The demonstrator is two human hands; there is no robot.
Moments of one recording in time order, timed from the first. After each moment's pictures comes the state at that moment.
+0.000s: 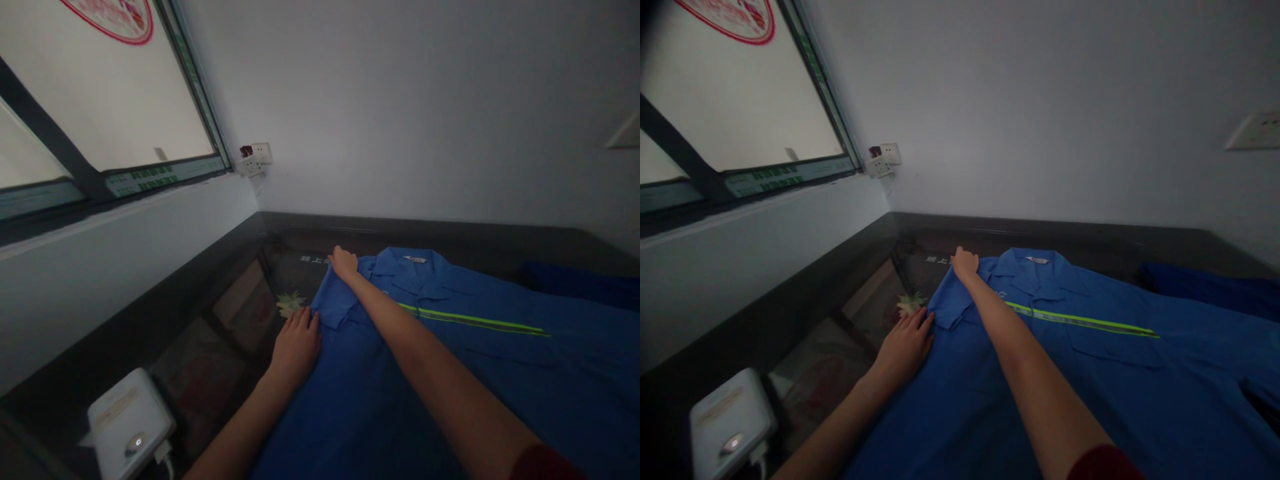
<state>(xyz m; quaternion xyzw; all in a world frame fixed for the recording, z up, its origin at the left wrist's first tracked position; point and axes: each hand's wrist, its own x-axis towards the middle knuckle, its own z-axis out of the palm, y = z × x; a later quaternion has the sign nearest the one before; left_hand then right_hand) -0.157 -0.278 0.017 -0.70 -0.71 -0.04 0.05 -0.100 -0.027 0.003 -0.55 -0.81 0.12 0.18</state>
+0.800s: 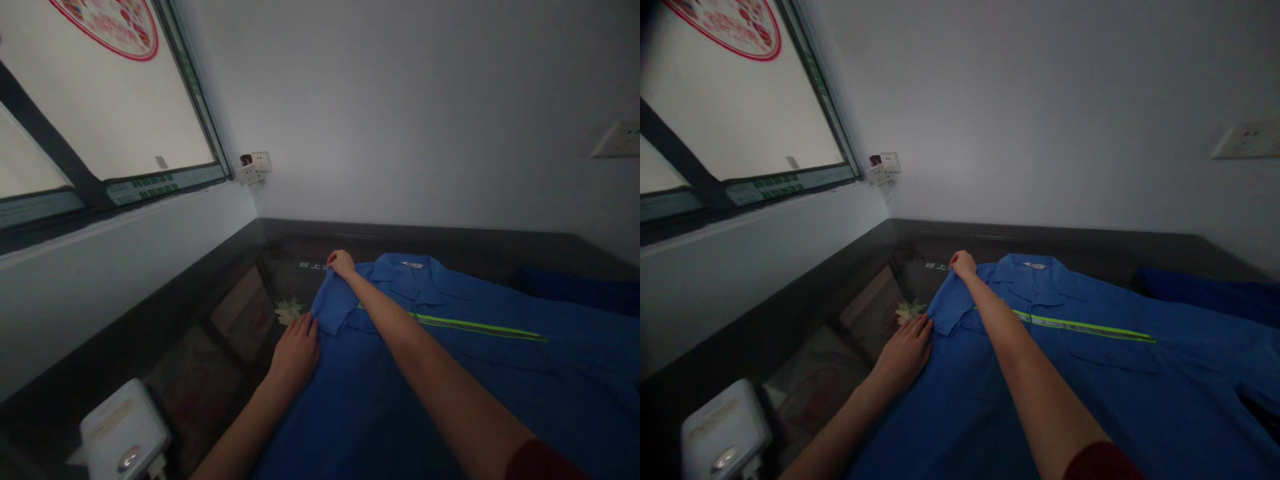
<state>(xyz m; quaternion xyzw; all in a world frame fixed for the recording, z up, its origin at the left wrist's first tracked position) -0.151 -0.277 0.026 -0.71 -0.70 0.03 0.04 -0.101 0.000 -0.003 -0.51 -0.80 0.22 0.23</state>
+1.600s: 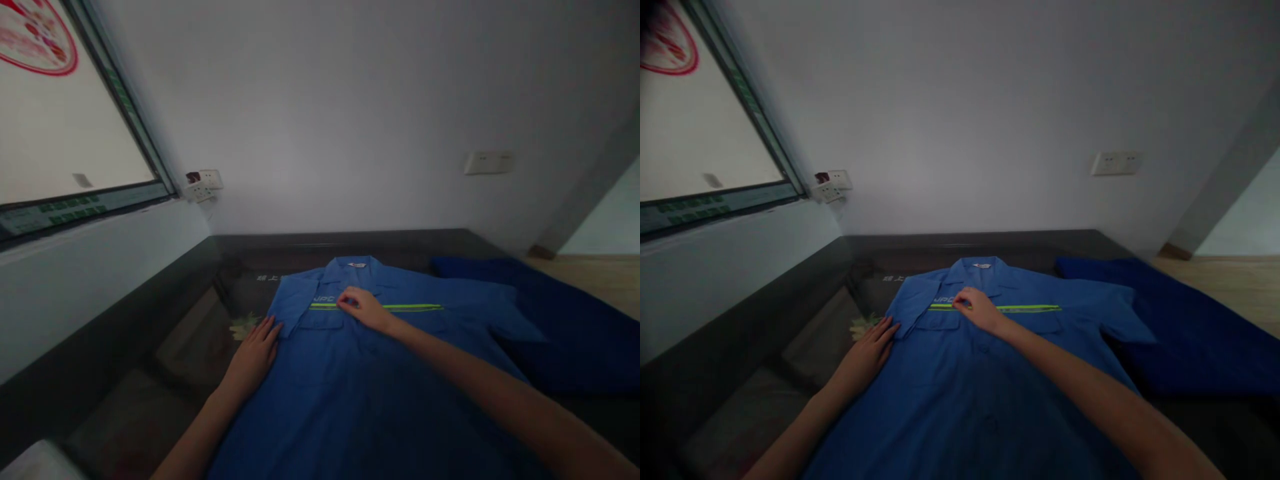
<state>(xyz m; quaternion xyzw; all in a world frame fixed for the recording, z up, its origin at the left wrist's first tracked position) -0.168 -0.260 -0.009 -0.76 -0.64 -0.05 0.08 0.119 -0.138 0.037 -0.32 -0.87 0.23 0.29</state>
